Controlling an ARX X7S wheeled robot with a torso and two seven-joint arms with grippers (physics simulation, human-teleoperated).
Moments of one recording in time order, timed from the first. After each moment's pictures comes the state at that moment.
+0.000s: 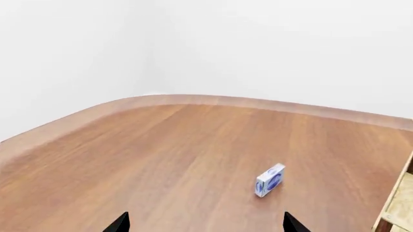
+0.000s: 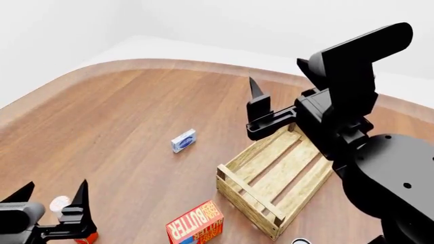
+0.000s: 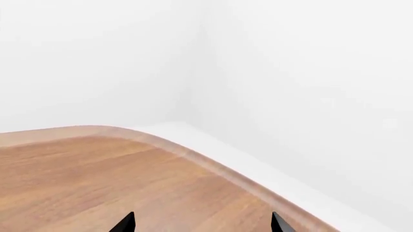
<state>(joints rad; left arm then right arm) 0.22 -0.37 -0.51 0.77 -0.58 -0.72 0.05 0.93 0.29 -0.01 -0.77 0.76 1.53 0.21</state>
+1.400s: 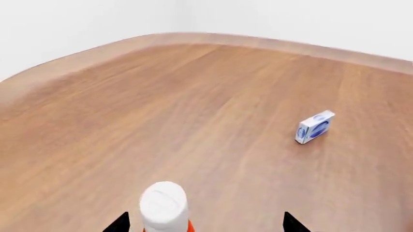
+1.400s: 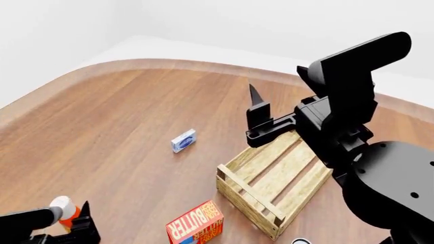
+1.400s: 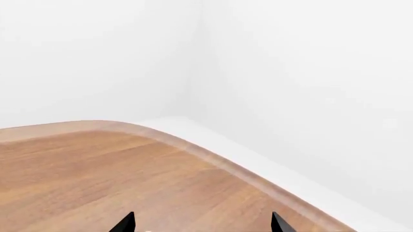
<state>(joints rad) 0.20 -0.34 -0.42 0.57 -0.49 -0.73 -0.04 0.91 0.33 0.00 -0.76 0.97 1.52 0.38</state>
